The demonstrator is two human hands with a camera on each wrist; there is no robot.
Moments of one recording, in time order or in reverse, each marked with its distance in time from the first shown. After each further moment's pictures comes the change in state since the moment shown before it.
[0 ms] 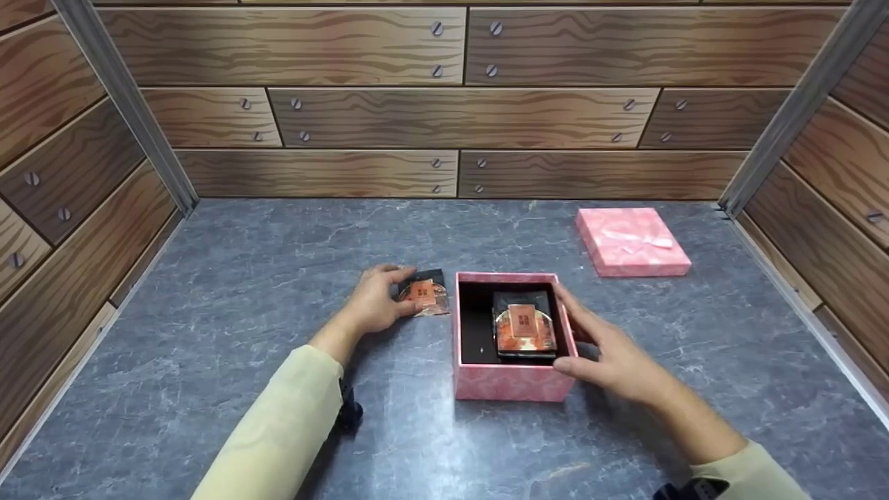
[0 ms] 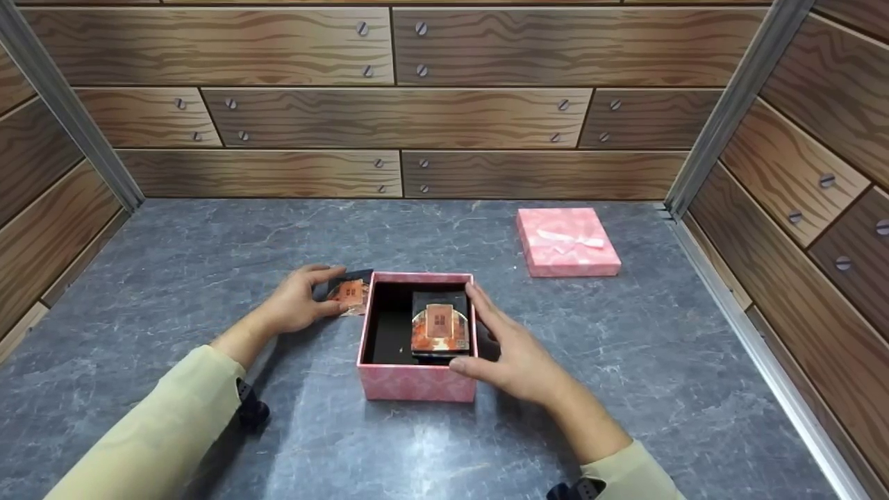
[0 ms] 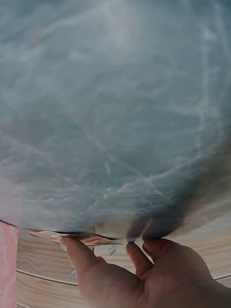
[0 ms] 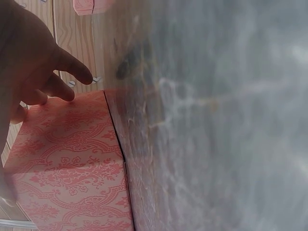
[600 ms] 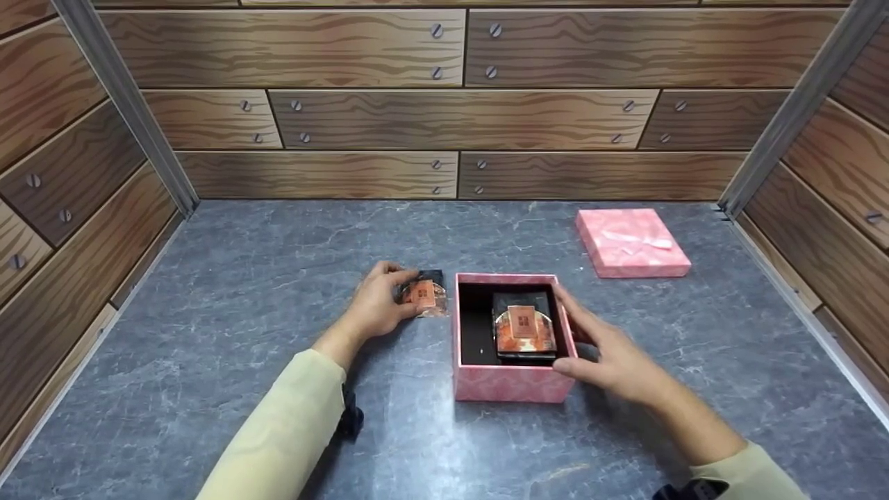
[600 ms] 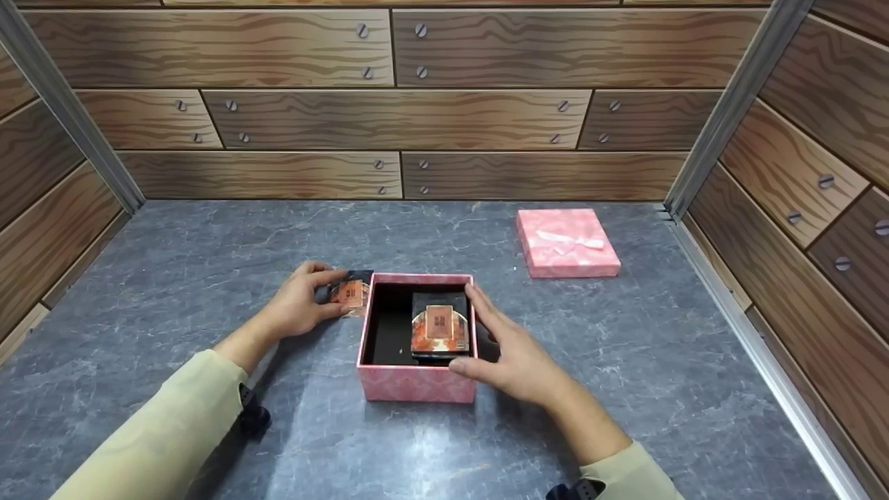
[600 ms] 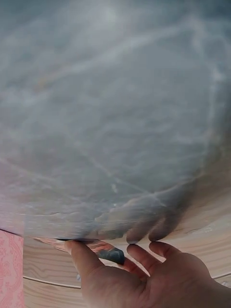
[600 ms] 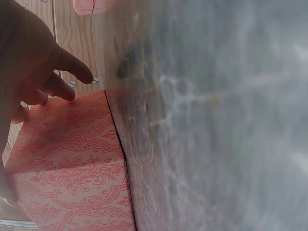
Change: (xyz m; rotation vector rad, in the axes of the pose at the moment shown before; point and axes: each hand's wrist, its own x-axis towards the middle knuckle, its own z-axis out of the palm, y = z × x) left_hand -0.002 0.001 0.006 0.013 0.064 0.034; right_hand 0.000 0.000 0.000 -0.032 0.009 0.021
